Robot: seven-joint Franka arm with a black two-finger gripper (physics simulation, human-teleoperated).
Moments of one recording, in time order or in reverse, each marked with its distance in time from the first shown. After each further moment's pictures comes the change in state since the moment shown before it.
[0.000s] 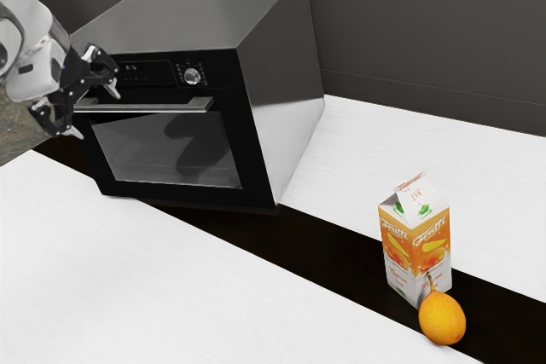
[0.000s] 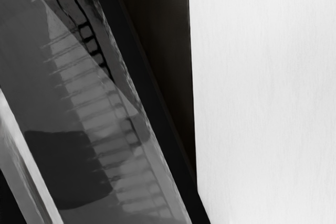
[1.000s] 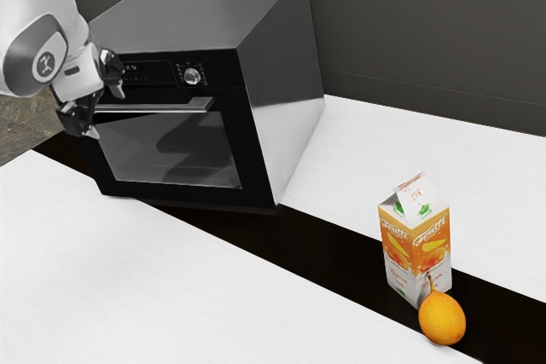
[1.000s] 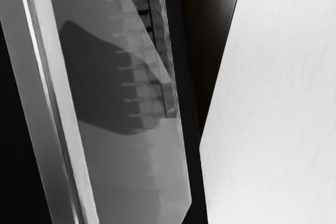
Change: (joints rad) arm 0.026 0.177 0.017 0.097 0.065 0.047 -0.267
